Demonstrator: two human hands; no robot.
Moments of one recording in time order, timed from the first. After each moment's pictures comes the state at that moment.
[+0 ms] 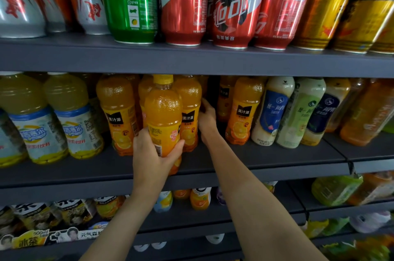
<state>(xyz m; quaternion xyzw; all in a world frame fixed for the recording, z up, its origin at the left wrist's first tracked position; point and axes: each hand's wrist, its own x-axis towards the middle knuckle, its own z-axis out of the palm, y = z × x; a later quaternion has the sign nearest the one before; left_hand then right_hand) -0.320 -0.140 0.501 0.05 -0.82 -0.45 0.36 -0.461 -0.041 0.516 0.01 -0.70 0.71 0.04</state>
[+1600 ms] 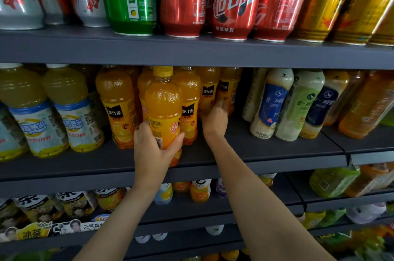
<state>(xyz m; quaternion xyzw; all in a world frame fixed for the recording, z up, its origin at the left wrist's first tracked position) -0.321 -0.141 0.501 0.05 -0.82 -0.46 0.34 -0.448 -0.022 0.504 -0.06 -0.89 0.40 0.21</state>
